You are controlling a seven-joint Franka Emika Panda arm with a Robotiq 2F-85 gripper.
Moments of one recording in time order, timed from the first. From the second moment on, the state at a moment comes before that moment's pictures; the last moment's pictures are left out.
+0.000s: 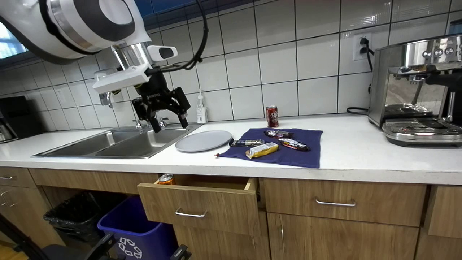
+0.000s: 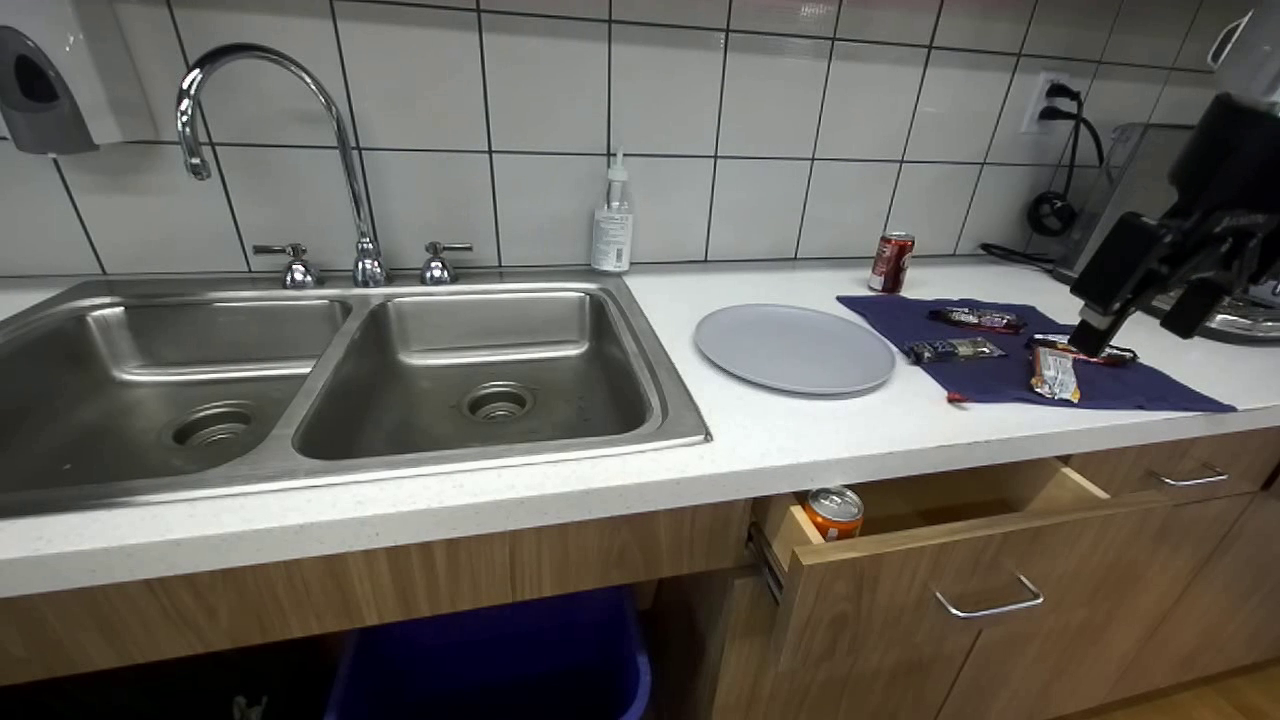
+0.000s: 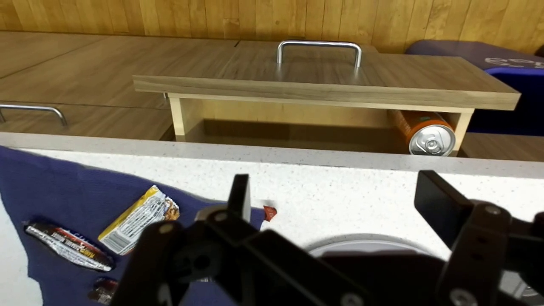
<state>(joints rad) -0.01 -0.41 0.02 -2.78 -0.15 2.56 0.03</state>
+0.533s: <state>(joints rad) -0.03 -0.29 0.02 -2.77 -0.17 2.66 0.03</state>
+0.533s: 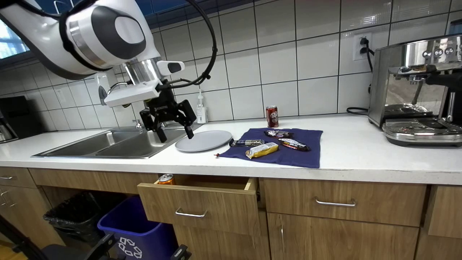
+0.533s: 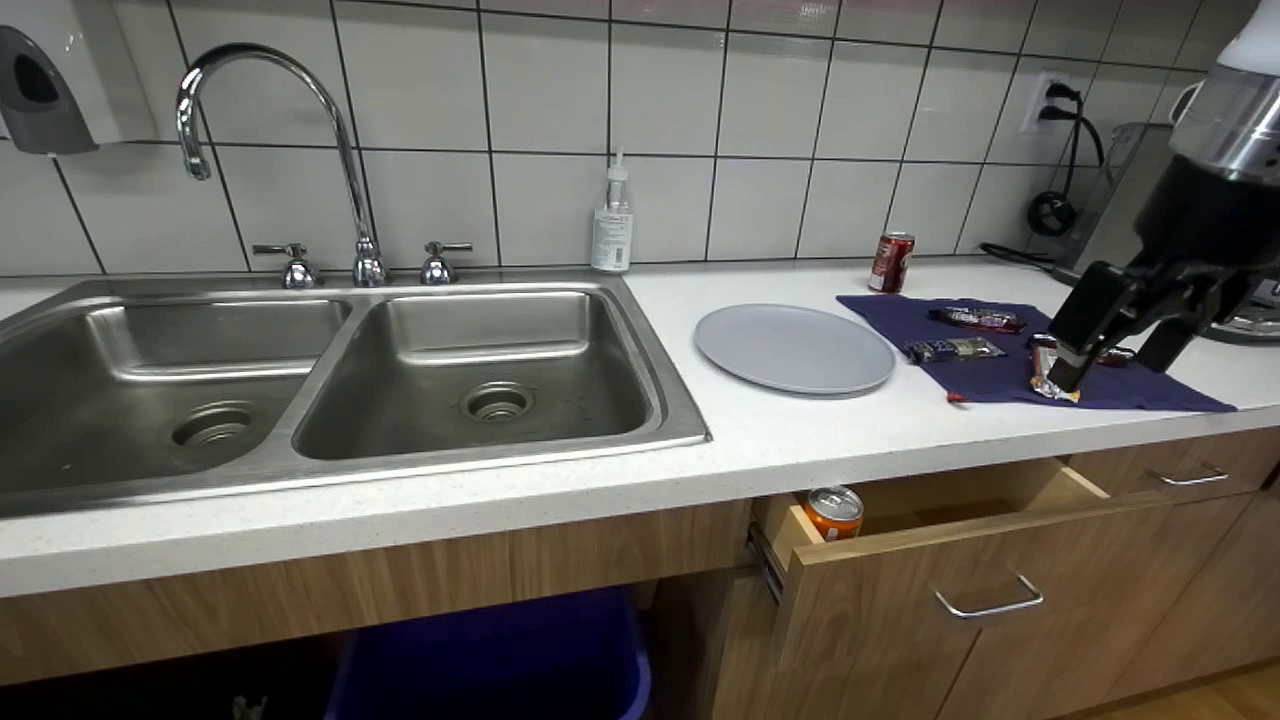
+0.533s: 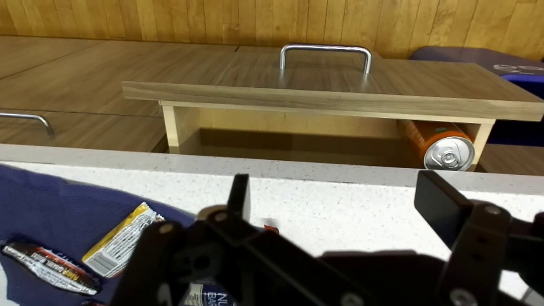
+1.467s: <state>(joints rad) -0.03 -0.07 0.02 -2.70 -0.25 2.77 0.06</state>
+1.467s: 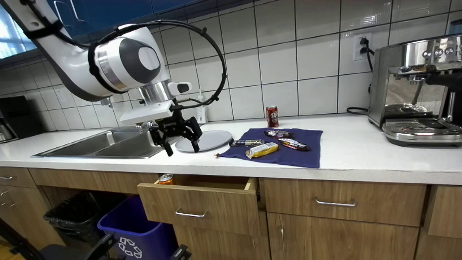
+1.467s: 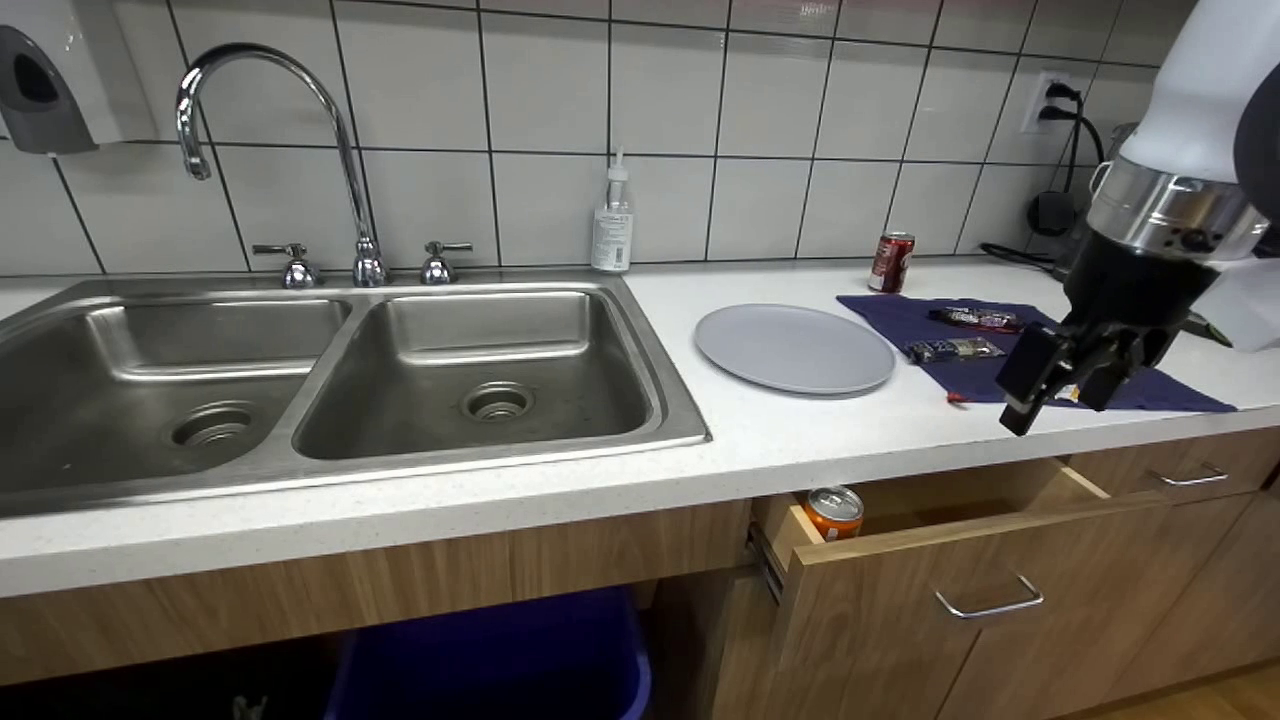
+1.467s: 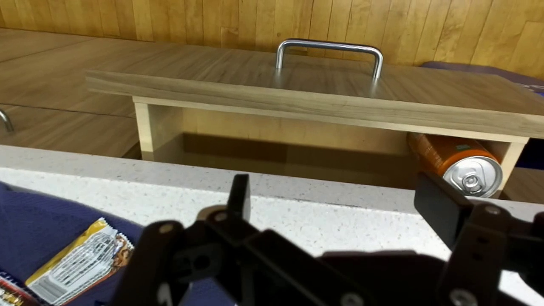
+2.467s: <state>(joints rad) 0.03 0.14 -0.02 -2.60 -0.35 2.83 0.22</state>
